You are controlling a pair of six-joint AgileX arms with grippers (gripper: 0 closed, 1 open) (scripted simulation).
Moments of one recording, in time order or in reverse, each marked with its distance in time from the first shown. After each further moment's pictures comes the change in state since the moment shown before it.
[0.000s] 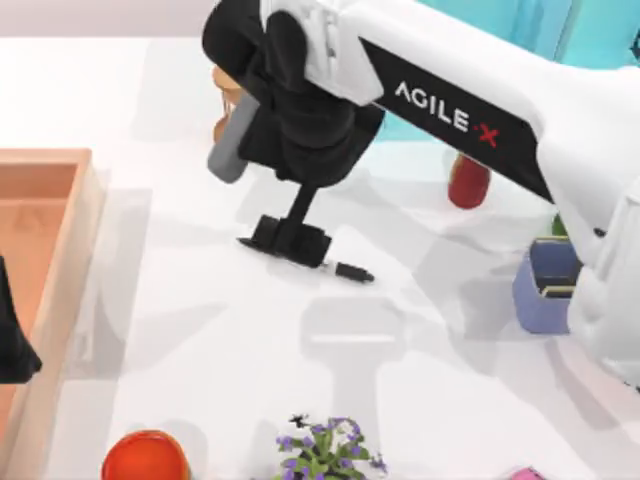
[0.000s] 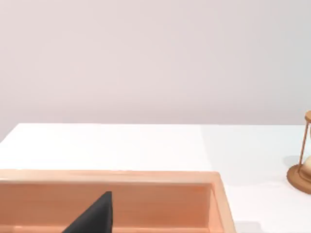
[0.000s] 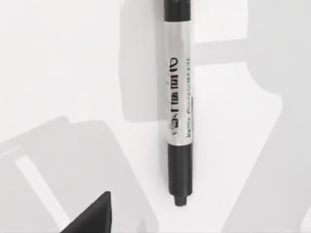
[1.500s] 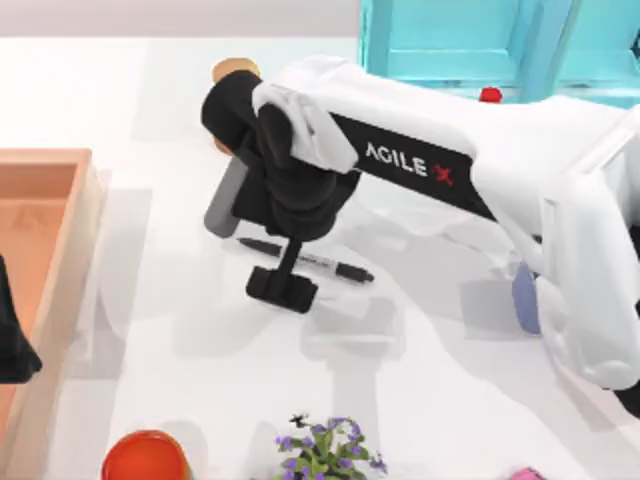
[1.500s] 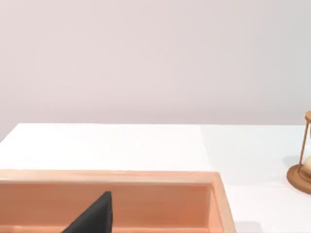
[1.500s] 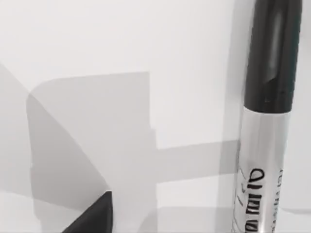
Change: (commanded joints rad) left arm 0.000 0.000 0.000 0.000 0.000 0.000; right arm -0.007 0.149 -0.178 0.287 -0.006 -0.034
